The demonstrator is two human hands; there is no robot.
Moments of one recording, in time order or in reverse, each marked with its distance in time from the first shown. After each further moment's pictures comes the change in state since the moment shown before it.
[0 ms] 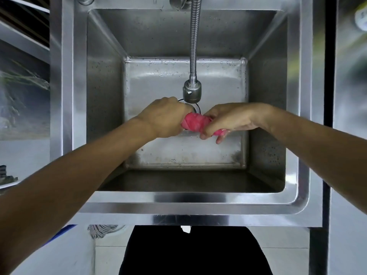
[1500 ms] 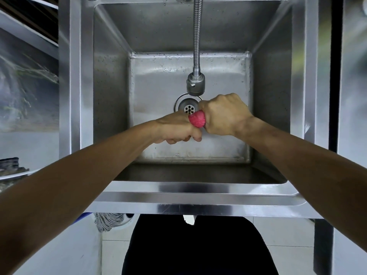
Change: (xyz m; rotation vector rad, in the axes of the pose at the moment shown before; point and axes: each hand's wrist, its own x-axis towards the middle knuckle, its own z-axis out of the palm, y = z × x) left_hand -0.014 0.023 0.022 -1.001 -0.441 -0.410; right_hand 0.010 0.000 0.043 -1.035 0.730 -0.199
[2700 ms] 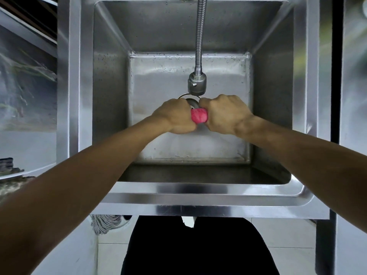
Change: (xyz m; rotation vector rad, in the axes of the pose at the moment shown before) left_hand 0.001 0.014 -0.009 0.598 0.367 0.113; right_hand 0.004 0.001 0.002 0.088 -0.031 0.085
